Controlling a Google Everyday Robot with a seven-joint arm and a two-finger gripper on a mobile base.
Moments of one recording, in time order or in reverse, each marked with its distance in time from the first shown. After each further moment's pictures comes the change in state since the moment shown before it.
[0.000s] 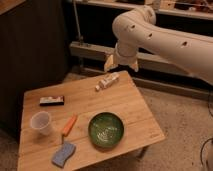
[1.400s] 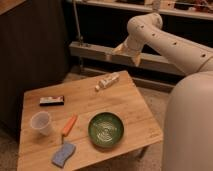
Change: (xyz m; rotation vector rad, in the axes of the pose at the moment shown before) arm -0.119 -0.052 0.089 -0.133 -0.074 0.479
